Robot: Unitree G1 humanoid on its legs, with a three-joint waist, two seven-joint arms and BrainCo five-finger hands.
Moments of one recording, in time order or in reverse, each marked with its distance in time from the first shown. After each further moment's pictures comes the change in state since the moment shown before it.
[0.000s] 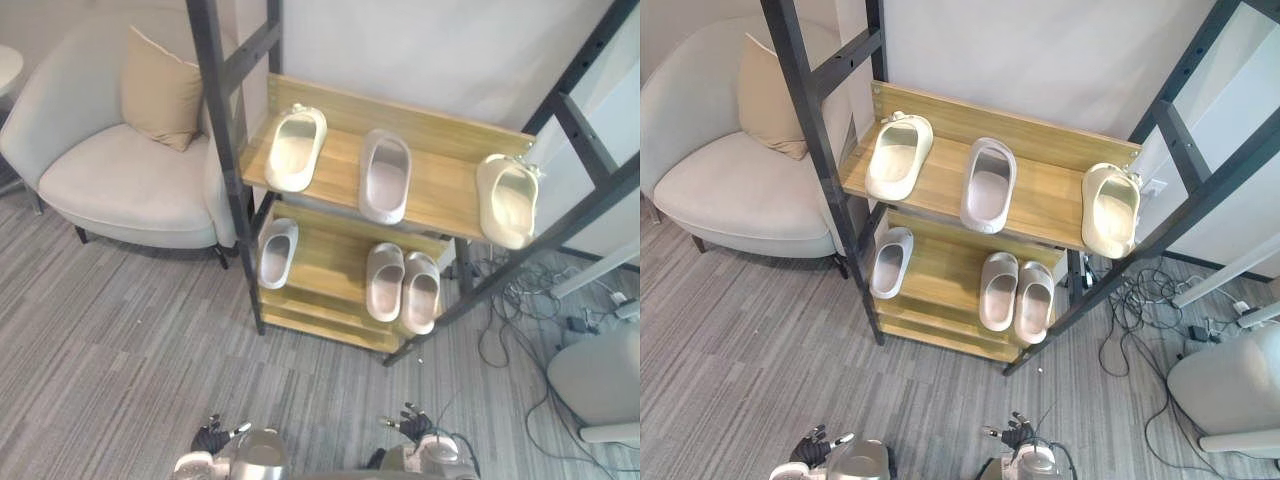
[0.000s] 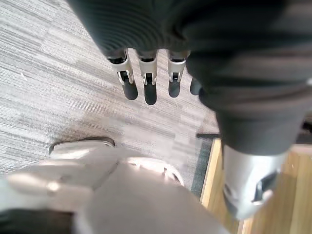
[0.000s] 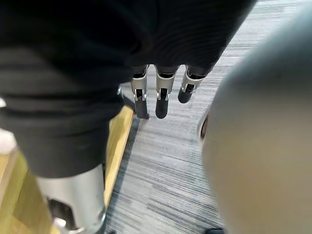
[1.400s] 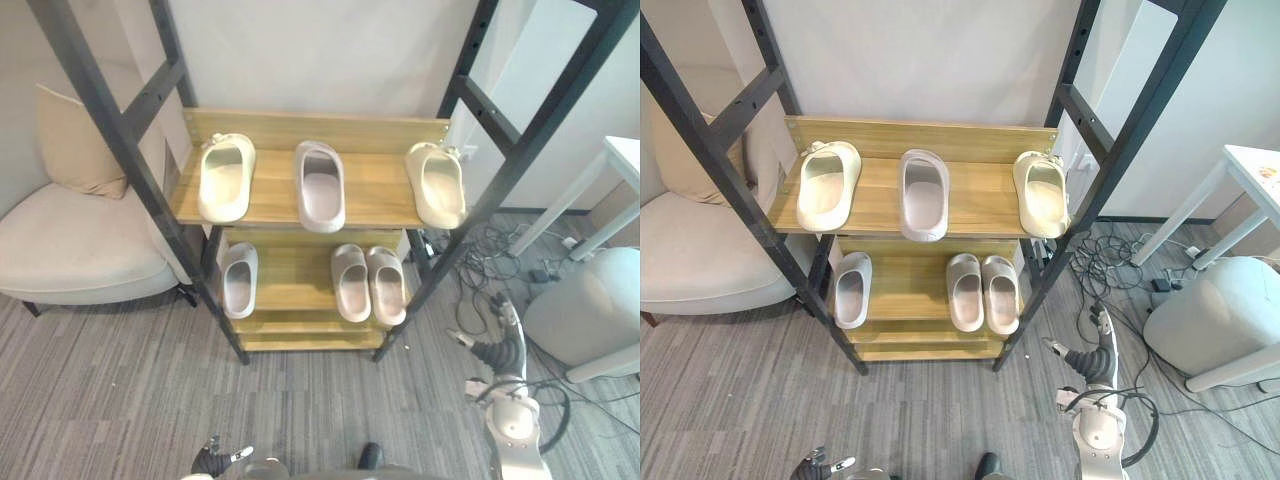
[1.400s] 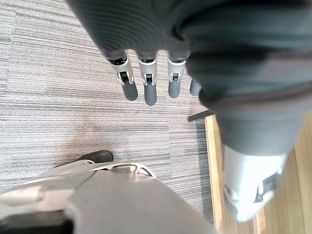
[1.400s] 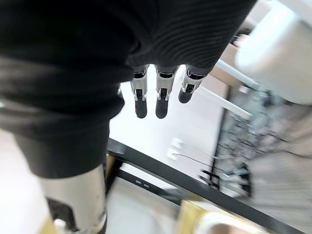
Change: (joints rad) left arm 0.084 0.000 -0.011 -0.001 0.107 -0.021 0.014; right arm 0.338 -0.017 -0.221 -1.321 -0.279 -0.059 -0.144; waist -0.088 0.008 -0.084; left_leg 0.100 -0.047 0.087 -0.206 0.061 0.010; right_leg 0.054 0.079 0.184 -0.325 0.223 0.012
